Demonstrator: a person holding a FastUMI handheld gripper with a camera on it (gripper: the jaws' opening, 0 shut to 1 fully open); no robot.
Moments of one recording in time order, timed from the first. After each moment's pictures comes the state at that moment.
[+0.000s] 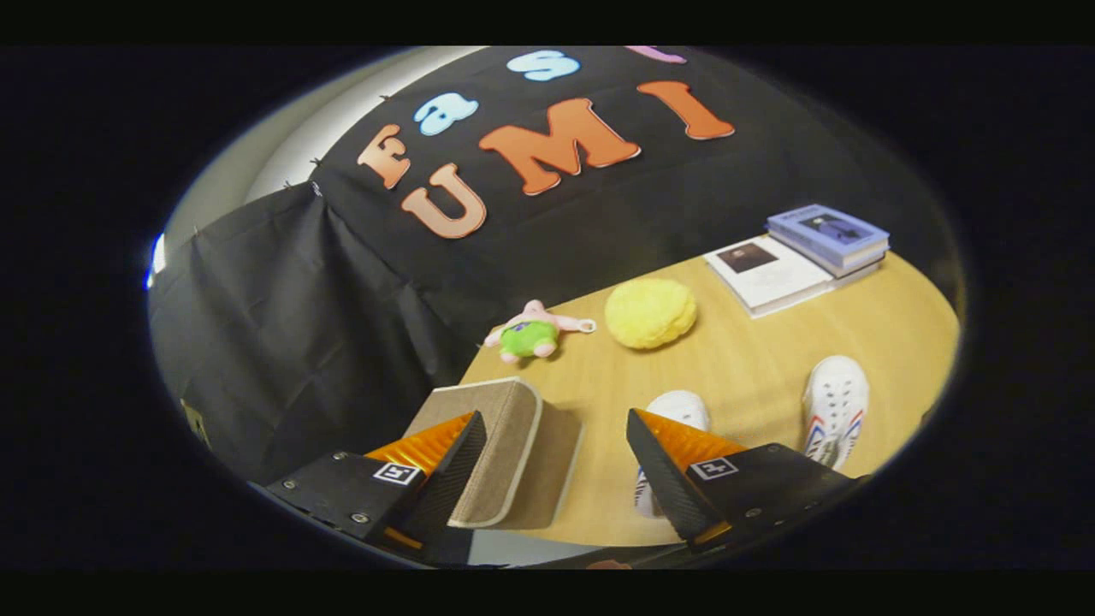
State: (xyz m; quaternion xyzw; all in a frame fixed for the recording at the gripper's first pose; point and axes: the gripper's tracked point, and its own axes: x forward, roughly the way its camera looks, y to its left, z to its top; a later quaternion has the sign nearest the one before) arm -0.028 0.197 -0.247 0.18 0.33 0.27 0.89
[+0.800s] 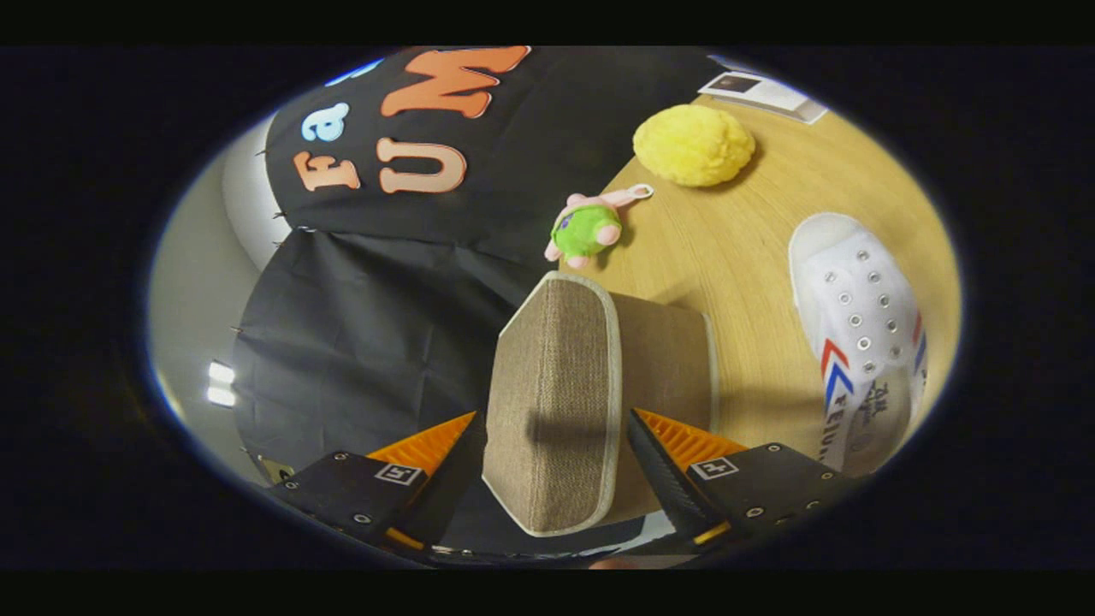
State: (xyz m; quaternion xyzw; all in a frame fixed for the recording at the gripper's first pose) arm -0.073 0.299 -0.329 0.37 0.50 0.38 0.69
